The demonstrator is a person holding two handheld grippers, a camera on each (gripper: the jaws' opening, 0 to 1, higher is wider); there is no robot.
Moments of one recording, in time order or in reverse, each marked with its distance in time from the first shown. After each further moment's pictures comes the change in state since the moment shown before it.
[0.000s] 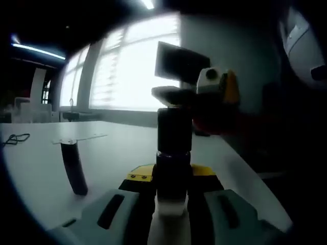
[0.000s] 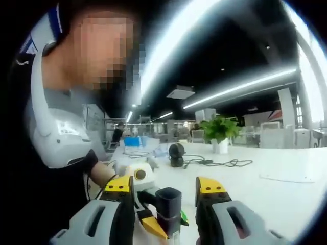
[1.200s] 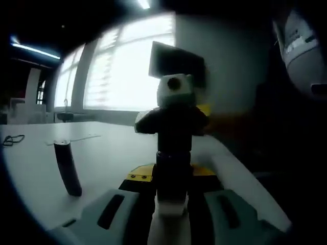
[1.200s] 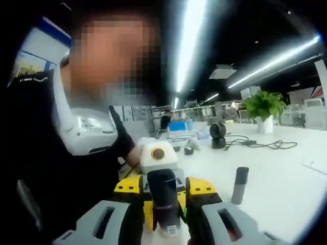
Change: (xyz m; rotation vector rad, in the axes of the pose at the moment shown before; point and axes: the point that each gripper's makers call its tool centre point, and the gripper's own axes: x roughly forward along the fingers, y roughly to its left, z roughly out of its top) left arm 0.000 -0.011 -0.001 0.006 0.000 -0.060; right arm 0.022 0.006 -0.041 0.097 0.128 0.446
